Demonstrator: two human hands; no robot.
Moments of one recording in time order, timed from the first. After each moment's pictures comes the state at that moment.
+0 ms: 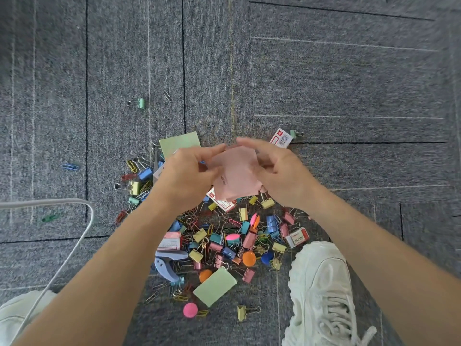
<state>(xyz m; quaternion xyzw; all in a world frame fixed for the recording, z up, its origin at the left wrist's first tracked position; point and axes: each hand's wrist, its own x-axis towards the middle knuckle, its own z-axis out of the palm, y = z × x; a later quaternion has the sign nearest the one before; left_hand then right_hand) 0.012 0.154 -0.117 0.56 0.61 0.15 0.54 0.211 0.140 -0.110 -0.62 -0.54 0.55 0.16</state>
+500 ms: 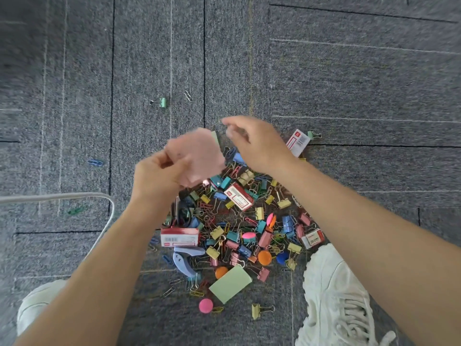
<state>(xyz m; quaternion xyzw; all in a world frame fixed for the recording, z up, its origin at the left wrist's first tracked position) -0.043 0.145 -0.120 0.23 0.71 0.29 0.59 0.147 0.195 -0.124 -0.61 -0.67 0.40 0.10</state>
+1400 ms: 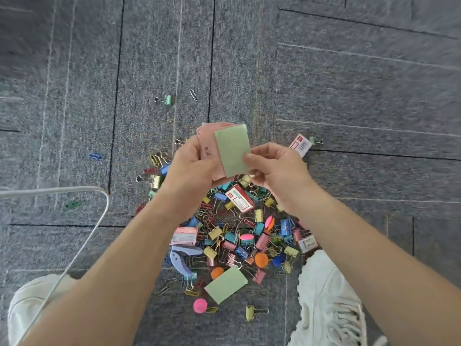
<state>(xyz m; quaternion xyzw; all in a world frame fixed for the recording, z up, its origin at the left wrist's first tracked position) -0.008 0.151 -0.097 0.26 0.55 0.32 0.73 0.155 0.154 -0.097 -0.69 -0.27 0.63 0.24</state>
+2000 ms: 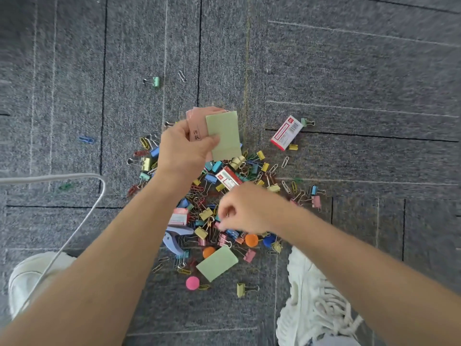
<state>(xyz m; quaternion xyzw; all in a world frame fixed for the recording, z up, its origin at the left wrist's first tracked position) 0.008 0.149 -0.102 0.34 0.68 0.30 0.57 0.156 0.096 -0.115 -0.44 -0.71 0.52 -0.19</state>
